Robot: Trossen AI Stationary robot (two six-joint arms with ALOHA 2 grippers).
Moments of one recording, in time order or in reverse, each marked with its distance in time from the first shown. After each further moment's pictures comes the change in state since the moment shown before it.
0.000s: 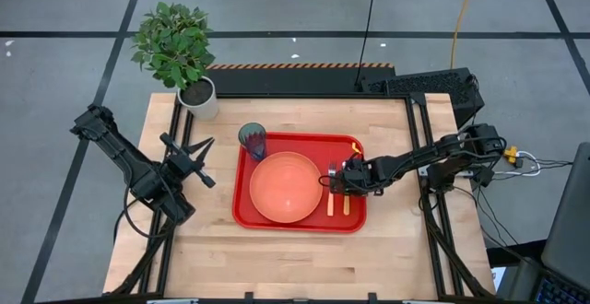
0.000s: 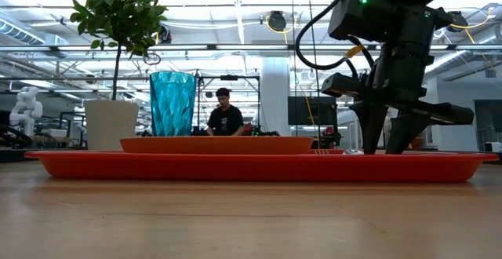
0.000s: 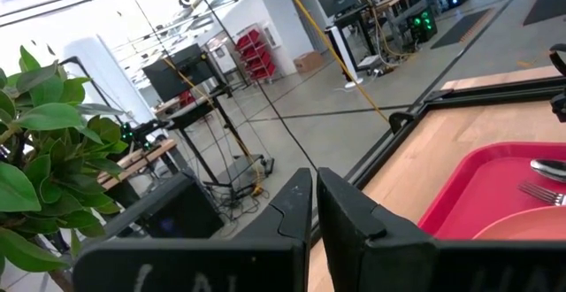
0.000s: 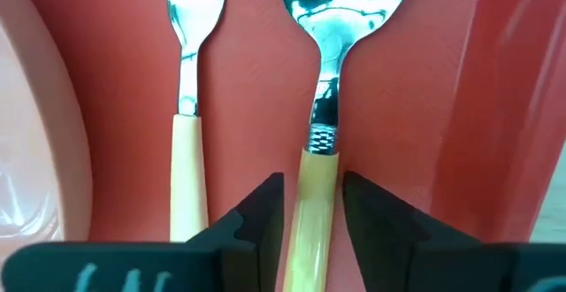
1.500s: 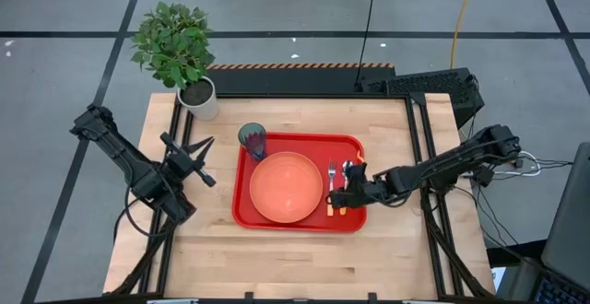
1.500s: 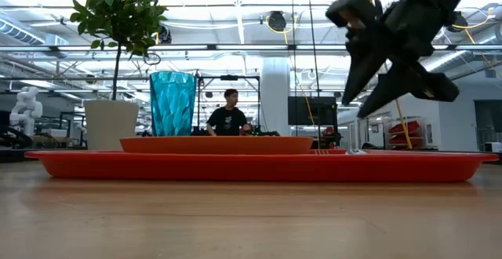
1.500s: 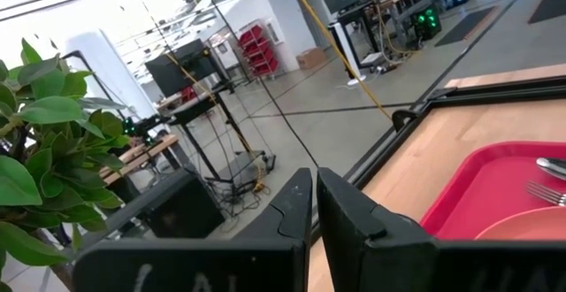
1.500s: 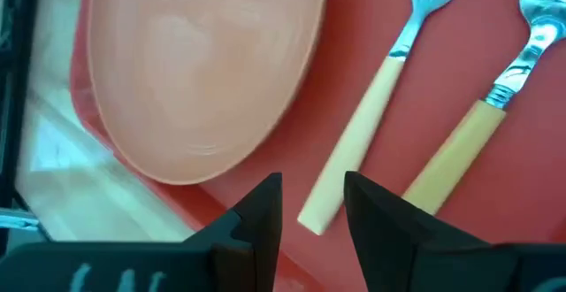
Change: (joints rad) left arm 0.015 0.000 0.000 0.001 0.006 -0.008; right arm 0.172 -0.146 0.001 0.161 0.179 -0.163
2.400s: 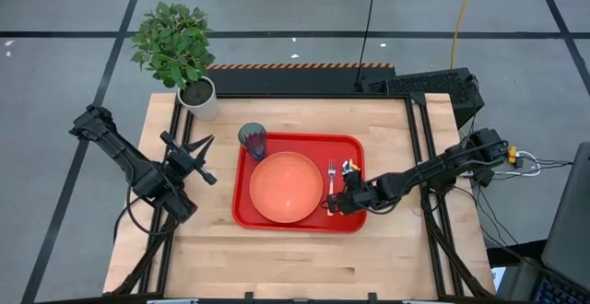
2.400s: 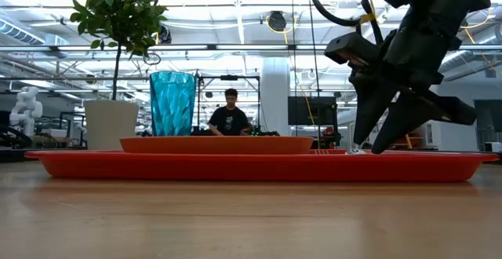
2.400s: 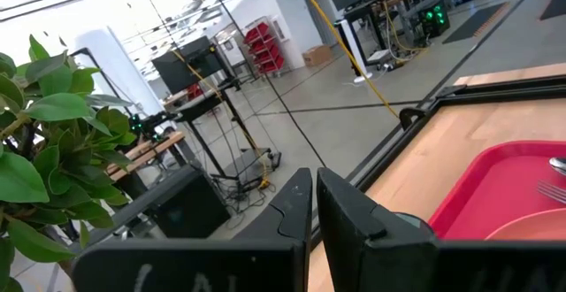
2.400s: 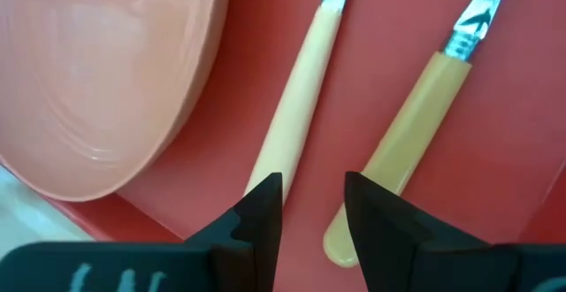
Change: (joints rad) left arm 0.022 0.000 0.000 0.000 0.000 0.002; right arm 0.012 0.132 -0.001 -0.008 -0.031 0.102
